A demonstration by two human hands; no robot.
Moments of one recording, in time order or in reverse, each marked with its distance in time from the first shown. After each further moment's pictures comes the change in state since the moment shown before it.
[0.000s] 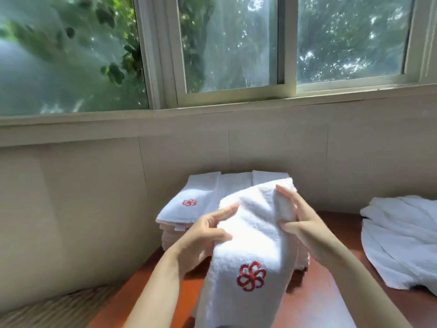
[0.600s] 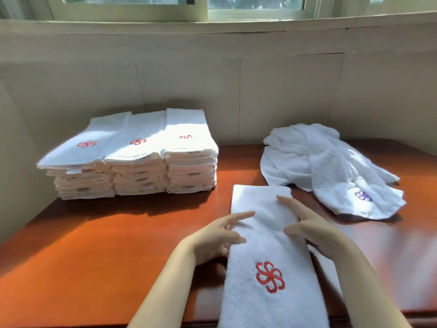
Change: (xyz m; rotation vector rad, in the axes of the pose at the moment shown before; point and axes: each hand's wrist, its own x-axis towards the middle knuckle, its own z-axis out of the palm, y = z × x) left_hand 0.005 -0.124 0.210 -0.088 -0.479 -0.383; right_hand -0.182 0.095 -0.161 -0.123 0.123 0.518
